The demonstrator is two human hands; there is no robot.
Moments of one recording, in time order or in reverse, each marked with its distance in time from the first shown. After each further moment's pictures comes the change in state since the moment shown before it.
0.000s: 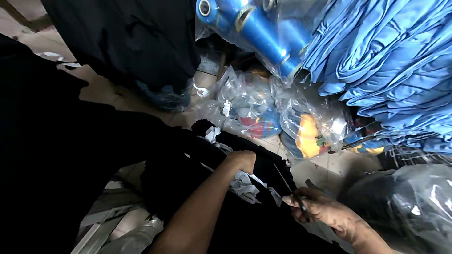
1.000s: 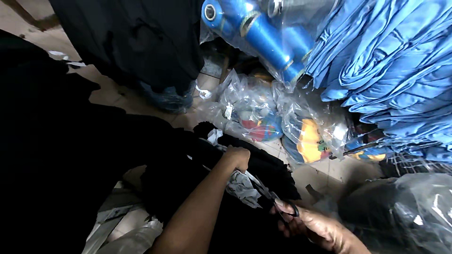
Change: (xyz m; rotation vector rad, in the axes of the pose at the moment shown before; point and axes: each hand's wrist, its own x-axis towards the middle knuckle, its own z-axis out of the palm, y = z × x) left_hand -0.014 -0.010 -0.019 0.104 0.017 -0.159; right_hand 0.012 0.006 0.026 0.271 -0.292 -0.086
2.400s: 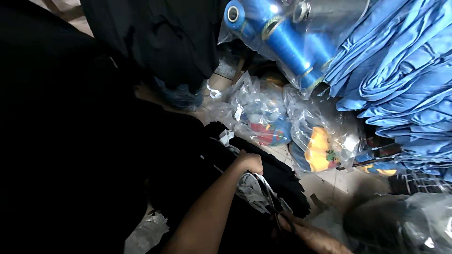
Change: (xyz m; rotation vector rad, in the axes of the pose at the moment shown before) left_hand 0.001 -0.001 0.008 -0.363 -0.030 0.061; right_hand 0.020 0.023 0.008 -0.172 -0.111 -0.053
